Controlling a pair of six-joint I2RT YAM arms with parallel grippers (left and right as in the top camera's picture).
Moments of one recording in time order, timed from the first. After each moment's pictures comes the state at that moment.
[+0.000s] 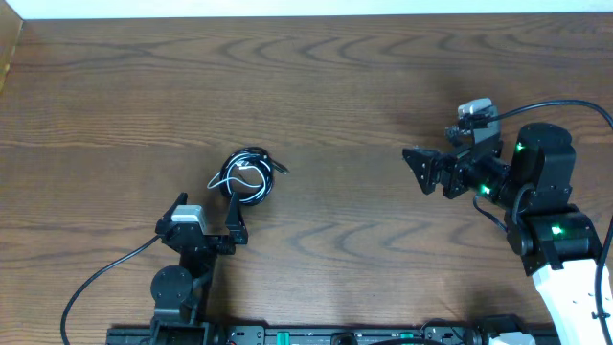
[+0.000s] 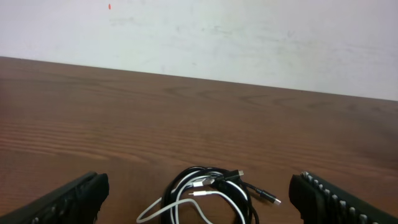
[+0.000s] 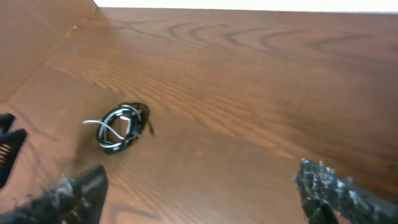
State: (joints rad) left arm -0.07 0.01 0.02 -0.12 0.02 -0.14; right arm 0.11 1.01 0.86 -0.42 -0.54 0.08
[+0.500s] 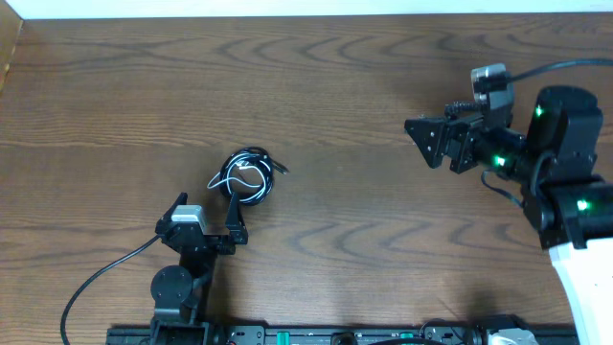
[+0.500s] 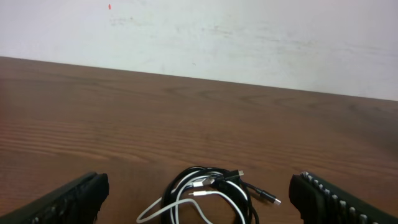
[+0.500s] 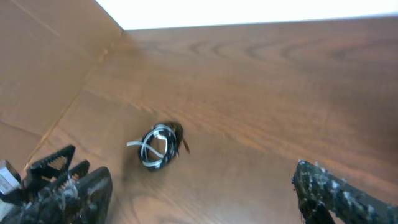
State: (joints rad) left arm -0.07 0.01 0.02 -0.12 0.02 -0.14; right arm 0.11 1.14 1.18 -0.62 -0.60 0.19
